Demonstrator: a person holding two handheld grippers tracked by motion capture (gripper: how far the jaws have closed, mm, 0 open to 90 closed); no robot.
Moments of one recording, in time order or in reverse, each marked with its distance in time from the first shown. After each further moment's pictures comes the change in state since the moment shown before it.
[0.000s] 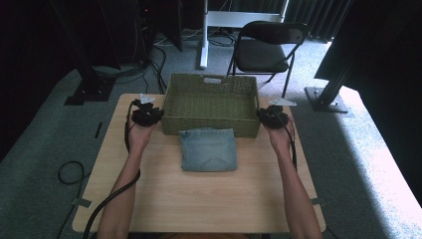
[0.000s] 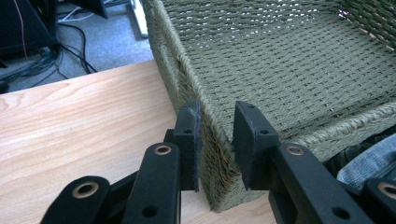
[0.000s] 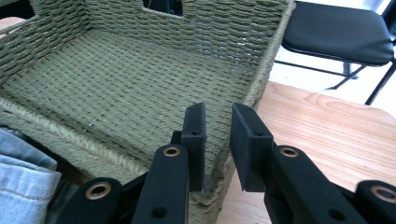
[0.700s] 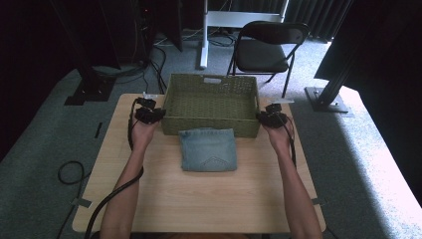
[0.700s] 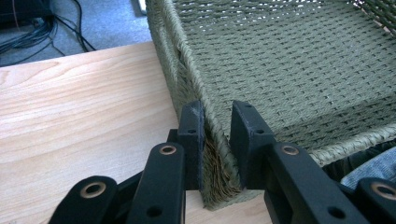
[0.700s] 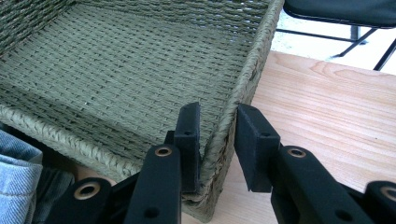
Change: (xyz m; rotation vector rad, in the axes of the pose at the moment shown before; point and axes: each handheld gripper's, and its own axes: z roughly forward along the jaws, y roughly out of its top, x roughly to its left) left arm -0.002 0.007 0.012 0.077 0.009 -0.063; right arm -0.005 -0.001 0.013 0.116 0.002 0.056
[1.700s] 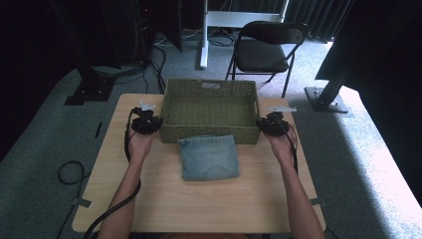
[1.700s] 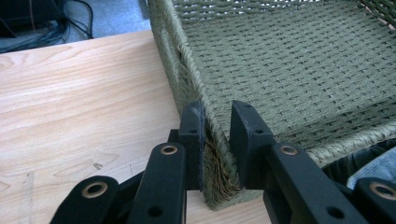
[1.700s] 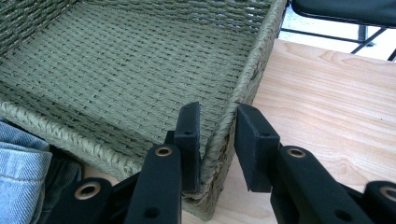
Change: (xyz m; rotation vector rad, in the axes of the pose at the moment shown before) left arm -0.017 -0.030 -0.033 -0.023 0.040 0.015; right arm 0.012 -0.021 -0.025 -0.008 0.024 -0.023
